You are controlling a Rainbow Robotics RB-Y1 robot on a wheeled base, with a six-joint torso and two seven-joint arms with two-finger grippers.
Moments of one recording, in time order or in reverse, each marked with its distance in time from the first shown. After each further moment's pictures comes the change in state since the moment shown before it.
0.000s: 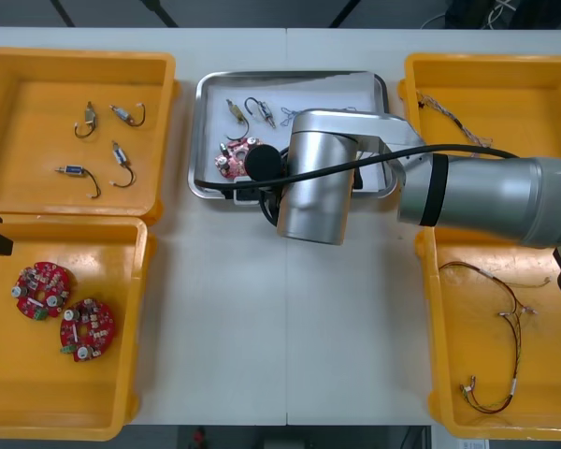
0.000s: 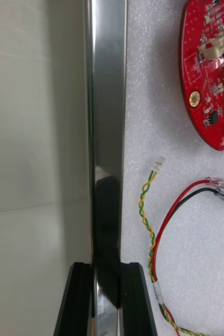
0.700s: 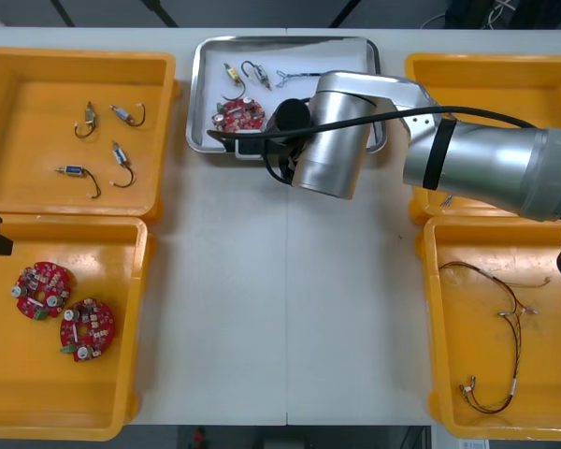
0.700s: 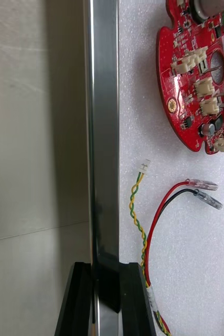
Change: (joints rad) right arm -0.062 0.000 0.001 0.237 -0.003 -0.333 0.082; left arm 0.000 0.000 0.000 0.000 0.000 0.000 0.000
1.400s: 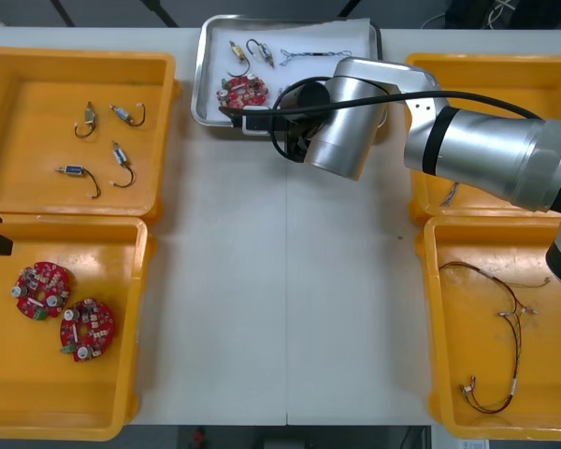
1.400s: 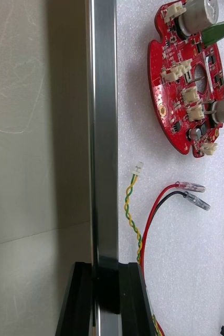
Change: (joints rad) right arm -0.021 0.029 0.000 0.189 0.008 -0.207 0.041; left arm 0.000 0.000 0.000 0.000 0.000 0.000 0.000
